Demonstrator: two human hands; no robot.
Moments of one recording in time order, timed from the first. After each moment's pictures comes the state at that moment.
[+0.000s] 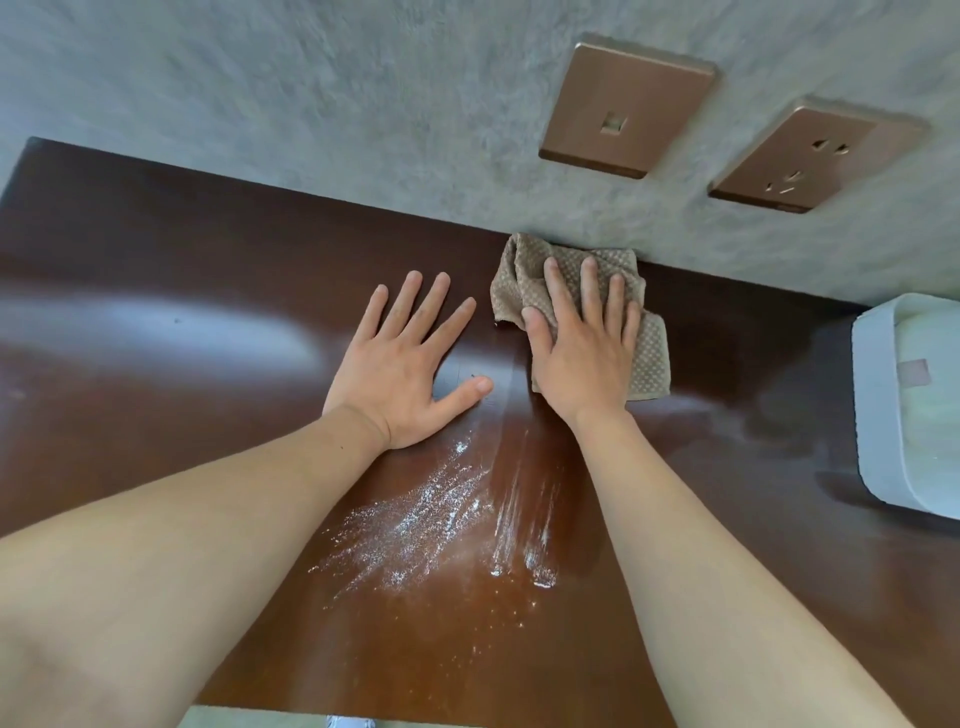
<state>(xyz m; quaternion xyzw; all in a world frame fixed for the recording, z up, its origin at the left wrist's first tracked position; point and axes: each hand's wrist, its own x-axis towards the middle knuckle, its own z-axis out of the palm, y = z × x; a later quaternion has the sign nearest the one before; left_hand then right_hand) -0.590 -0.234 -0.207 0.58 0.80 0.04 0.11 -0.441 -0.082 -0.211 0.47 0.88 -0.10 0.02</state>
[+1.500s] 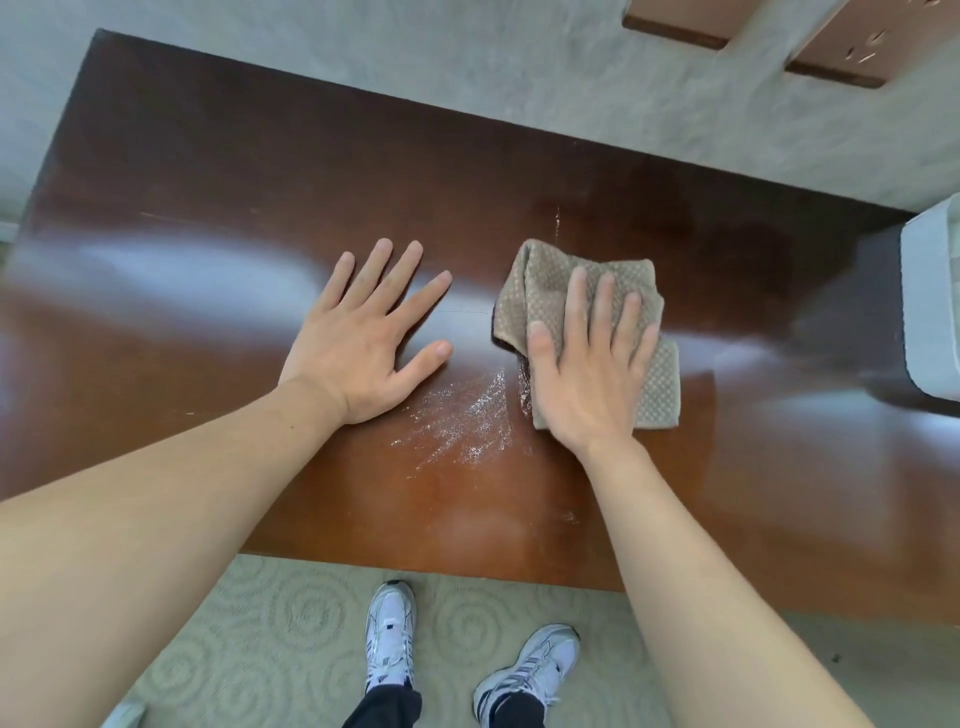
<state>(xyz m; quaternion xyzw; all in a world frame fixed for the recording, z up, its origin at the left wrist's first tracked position) -0.606 -0.360 -0.206 0.60 0.80 0.02 0.09 -0.406 -0.228 -0.209 0.50 0.85 -0.14 0.03</state>
